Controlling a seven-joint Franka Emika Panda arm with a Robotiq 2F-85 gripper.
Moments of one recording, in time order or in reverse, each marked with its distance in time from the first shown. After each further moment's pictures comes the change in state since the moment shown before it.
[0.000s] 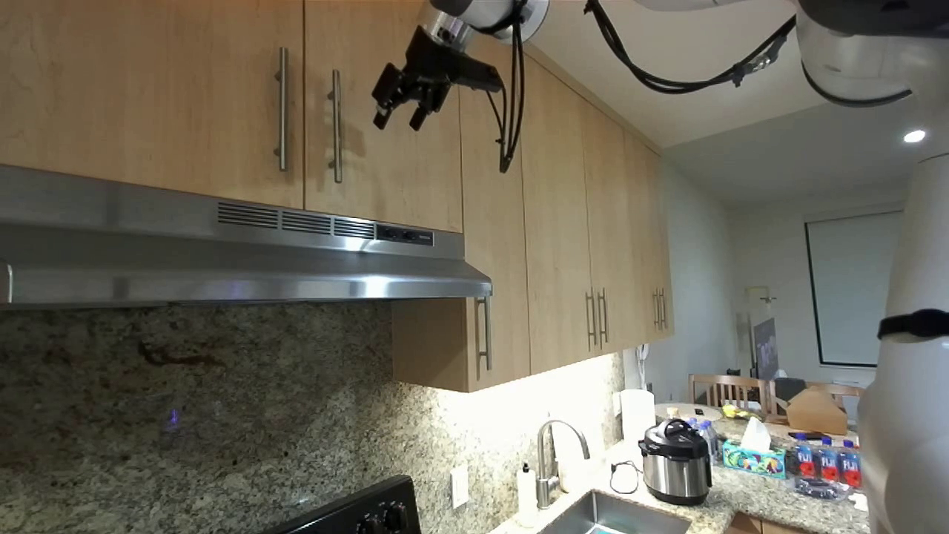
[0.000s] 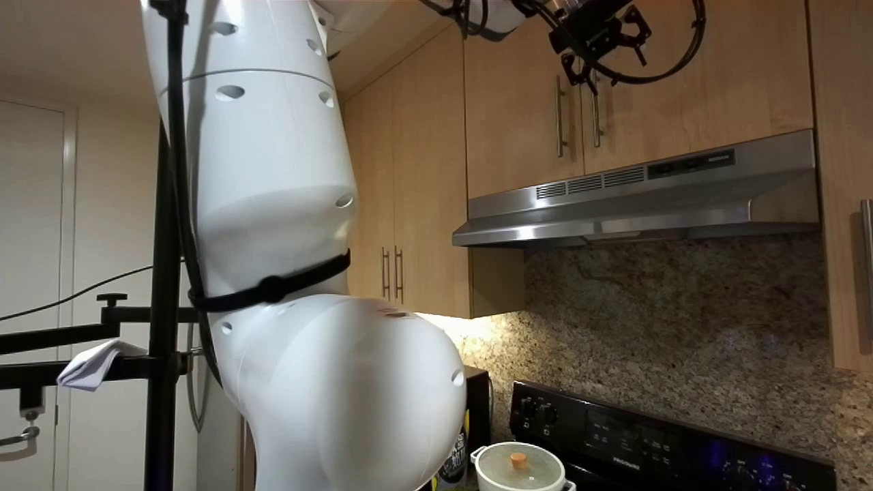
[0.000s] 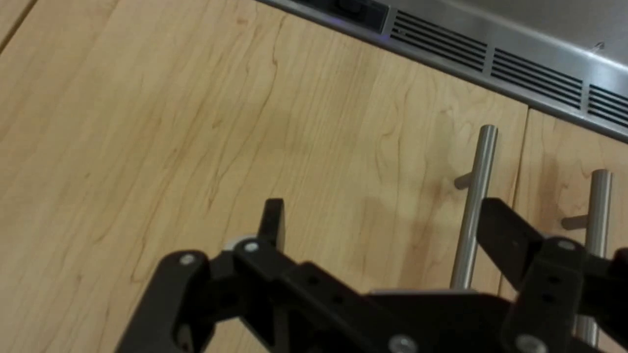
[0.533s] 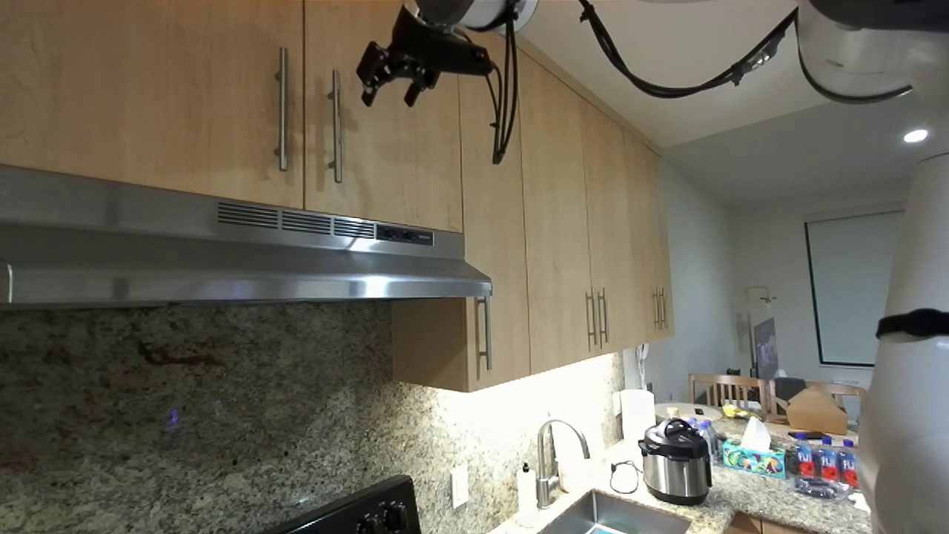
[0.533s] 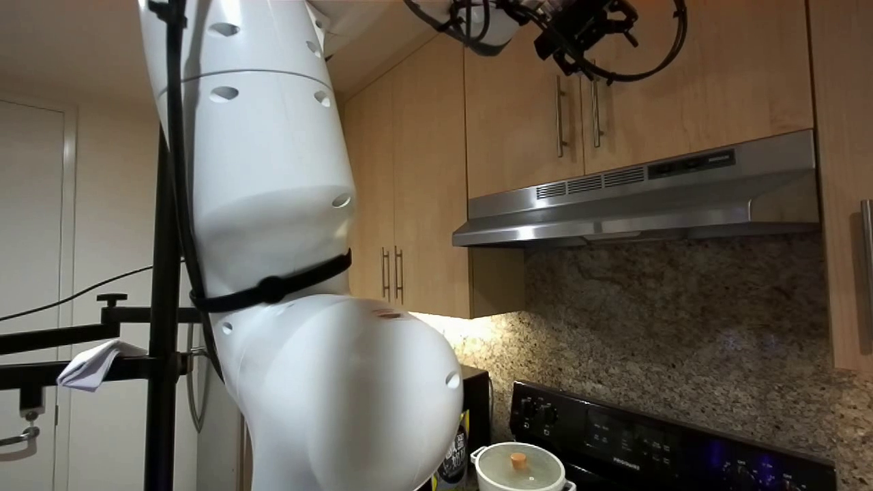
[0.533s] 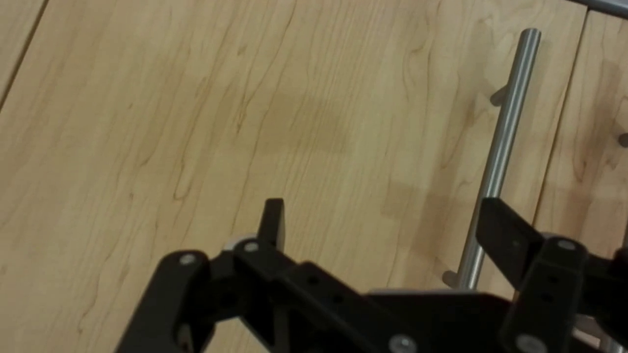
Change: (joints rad) arm -0.037 -0.004 0.077 -0.005 -0.210 0.136 0.264
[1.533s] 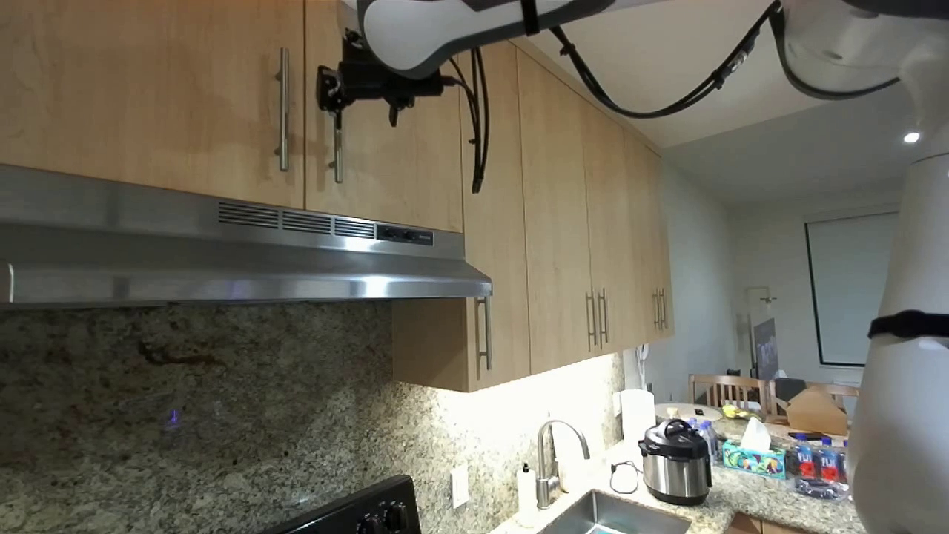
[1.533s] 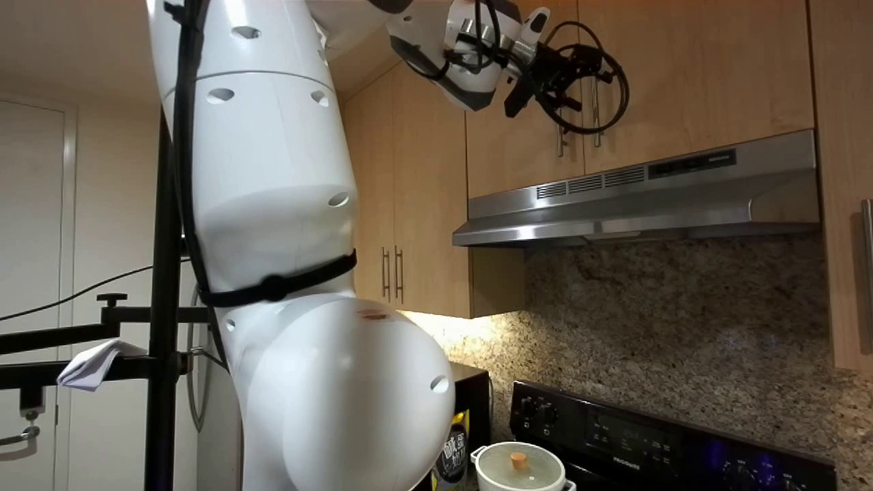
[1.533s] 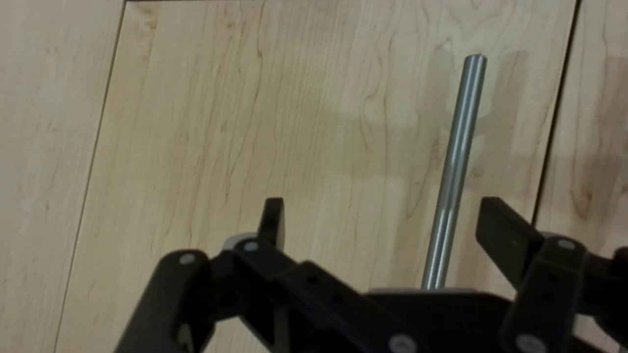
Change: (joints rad) arm -0.085 0.020 0.251 -0.082 -0.543 -0.125 0.781
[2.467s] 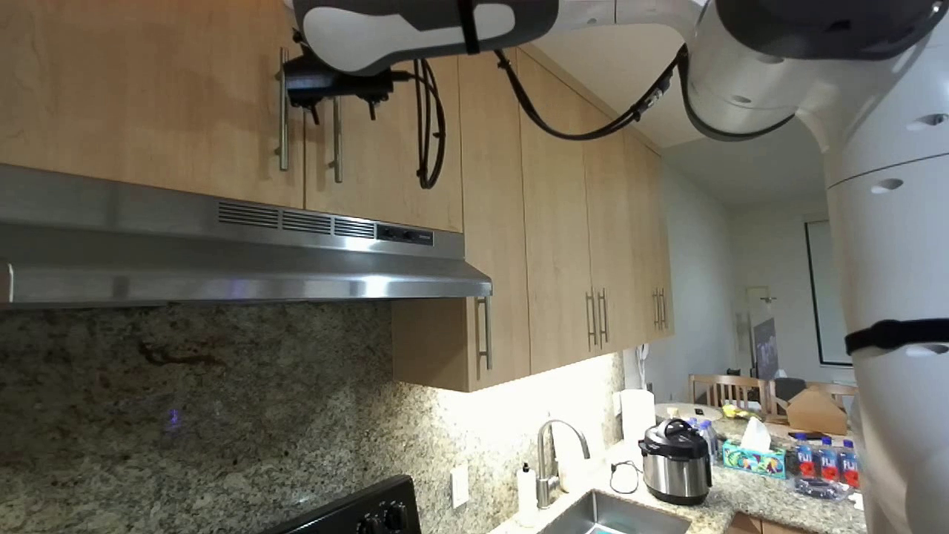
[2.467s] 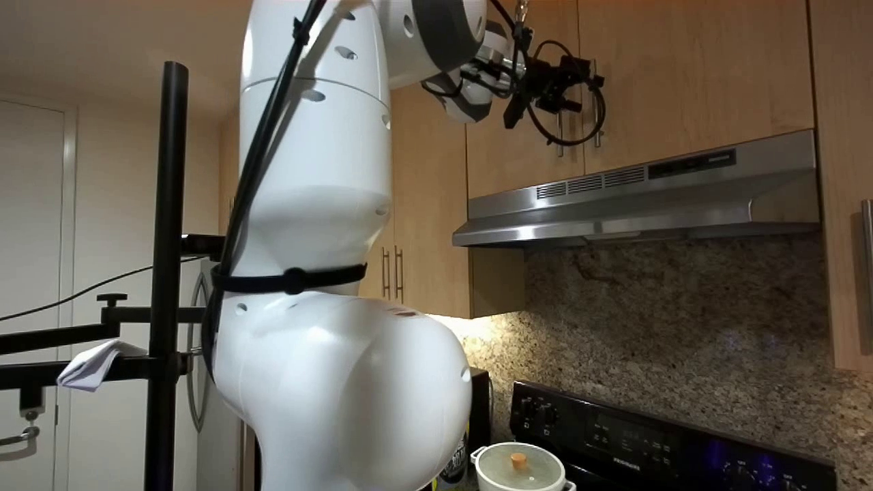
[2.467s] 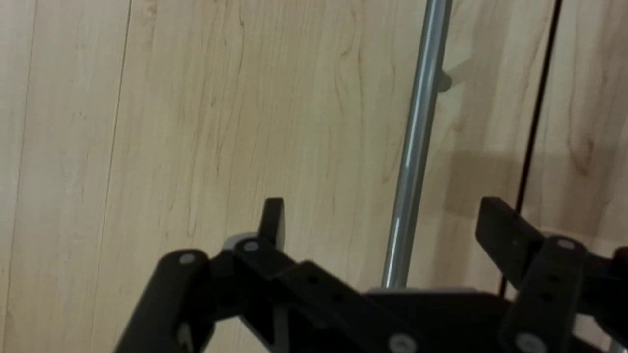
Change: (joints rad) arm 0.193 0.226 -0.010 0.267 -0.288 -0.273 0.214
